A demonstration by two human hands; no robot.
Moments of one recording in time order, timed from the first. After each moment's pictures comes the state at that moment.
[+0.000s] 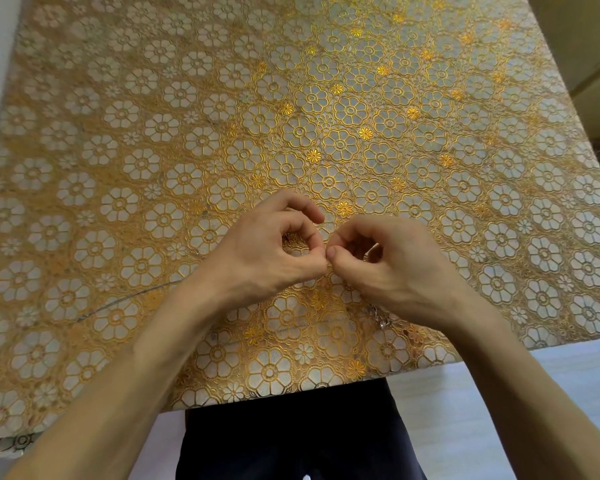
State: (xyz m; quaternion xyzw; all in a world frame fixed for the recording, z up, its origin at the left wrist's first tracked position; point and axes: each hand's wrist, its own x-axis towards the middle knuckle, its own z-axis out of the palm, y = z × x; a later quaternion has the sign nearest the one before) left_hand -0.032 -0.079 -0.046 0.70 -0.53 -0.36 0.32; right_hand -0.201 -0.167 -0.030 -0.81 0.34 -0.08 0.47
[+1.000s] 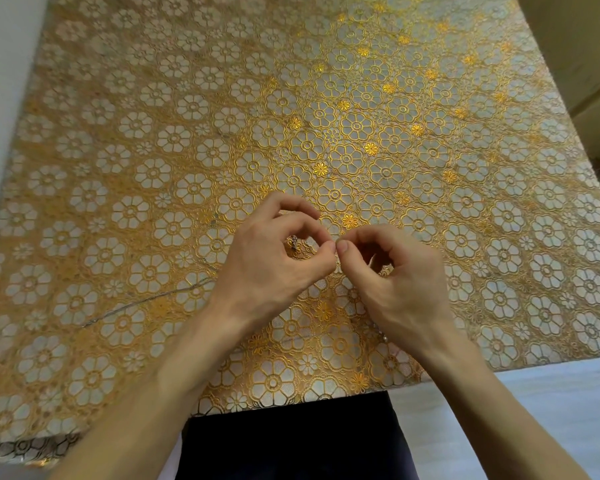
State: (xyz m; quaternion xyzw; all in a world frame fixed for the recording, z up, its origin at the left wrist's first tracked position) left_hand -0.047 -0.074 -0.041 0.74 -0.47 -0.25 0.41; right_hand -0.197 -0.148 -0.048 -0.79 0.38 -0.29 0.39
